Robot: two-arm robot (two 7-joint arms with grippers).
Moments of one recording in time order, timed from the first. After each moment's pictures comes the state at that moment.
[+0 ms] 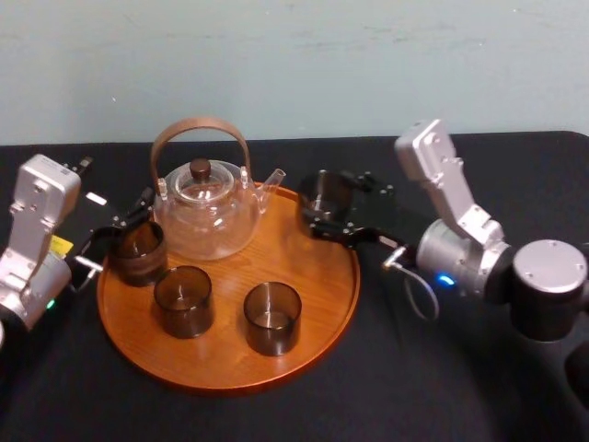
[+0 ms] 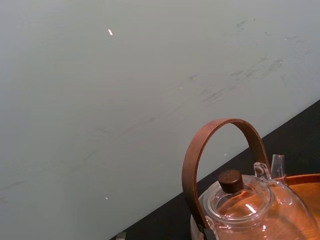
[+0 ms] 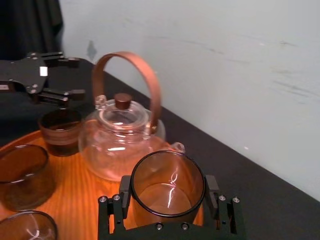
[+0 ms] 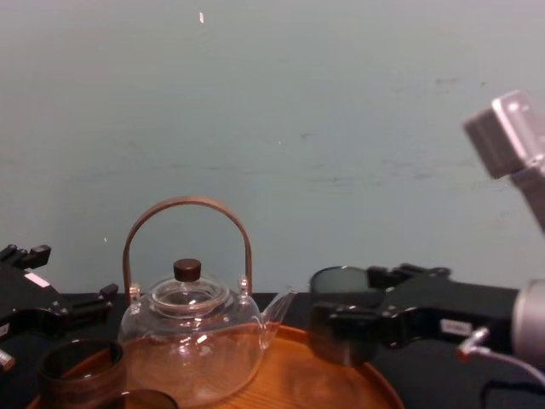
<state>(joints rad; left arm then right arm) -0.20 0.60 0.45 -1.41 -0.25 -0.12 0.03 0.30 0.33 -0.42 -1.41 0.19 0.11 0.45</state>
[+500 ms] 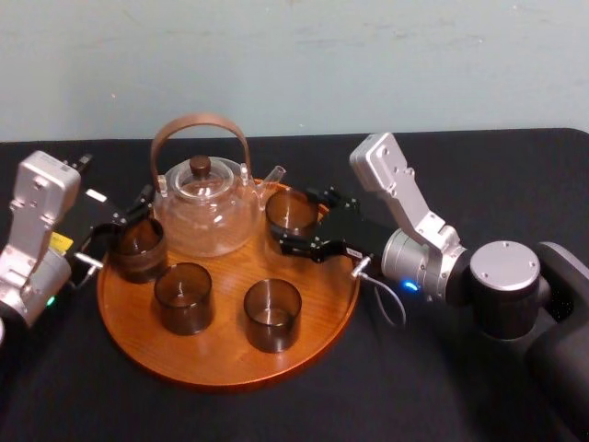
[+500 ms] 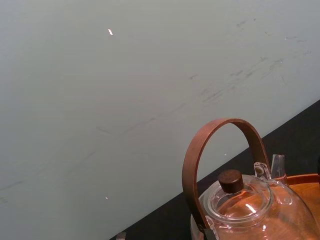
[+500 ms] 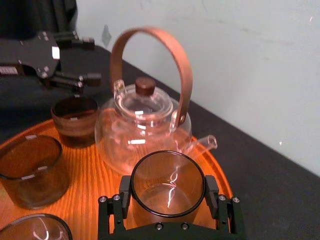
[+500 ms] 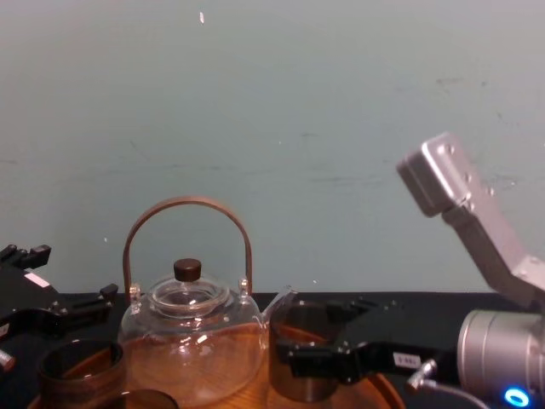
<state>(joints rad) -0.20 0.60 0.45 -1.41 -0.25 -0.12 0.03 0.37 0.28 -0.50 -1.28 0.18 0.10 0.46</state>
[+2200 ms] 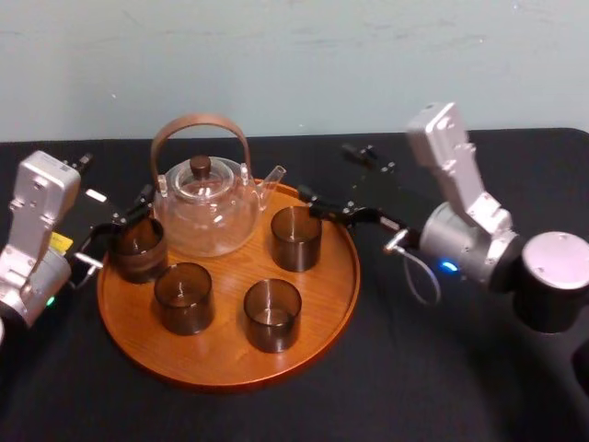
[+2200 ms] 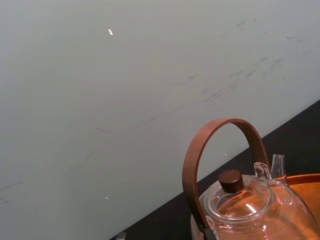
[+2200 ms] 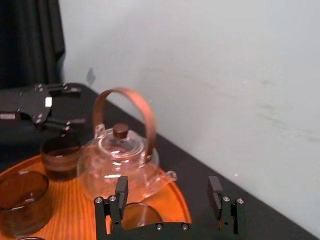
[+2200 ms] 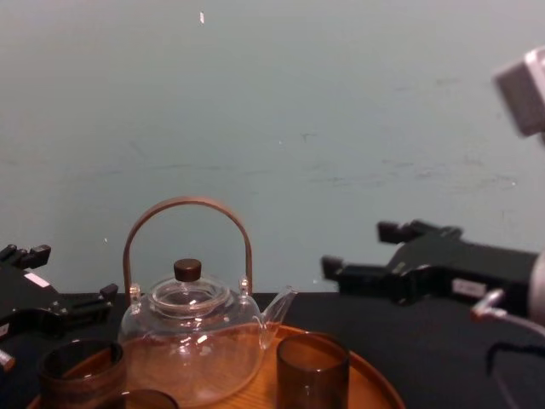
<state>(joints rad) -0.20 0.60 0.45 -1.41 -0.25 -0.12 0.03 0.29 0.34 -0.41 -1.45 0.22 0.04 0.44</state>
